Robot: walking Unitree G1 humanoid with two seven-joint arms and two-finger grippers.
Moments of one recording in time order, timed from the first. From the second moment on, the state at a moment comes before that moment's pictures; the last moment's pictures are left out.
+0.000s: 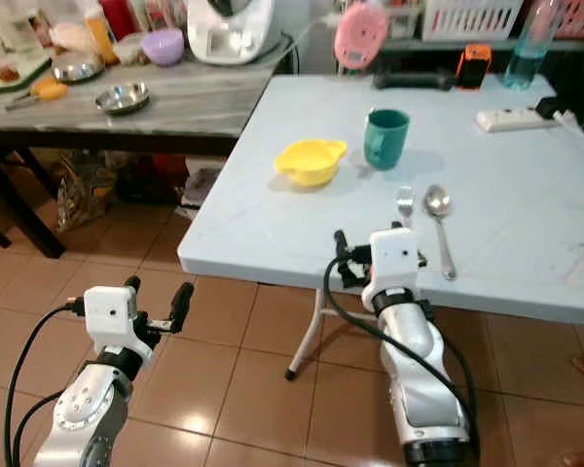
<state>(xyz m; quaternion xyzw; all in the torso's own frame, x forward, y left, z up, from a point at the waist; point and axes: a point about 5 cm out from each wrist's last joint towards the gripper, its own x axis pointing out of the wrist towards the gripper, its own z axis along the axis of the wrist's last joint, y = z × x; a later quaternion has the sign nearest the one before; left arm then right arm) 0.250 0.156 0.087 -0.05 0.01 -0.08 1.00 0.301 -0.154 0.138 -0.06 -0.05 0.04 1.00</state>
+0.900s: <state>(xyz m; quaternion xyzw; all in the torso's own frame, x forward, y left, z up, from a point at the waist) 0.251 0.155 0.089 -0.06 0.01 -0.10 0.99 0.301 -0.150 0.139 -0.07 -0.05 0.05 1.00</state>
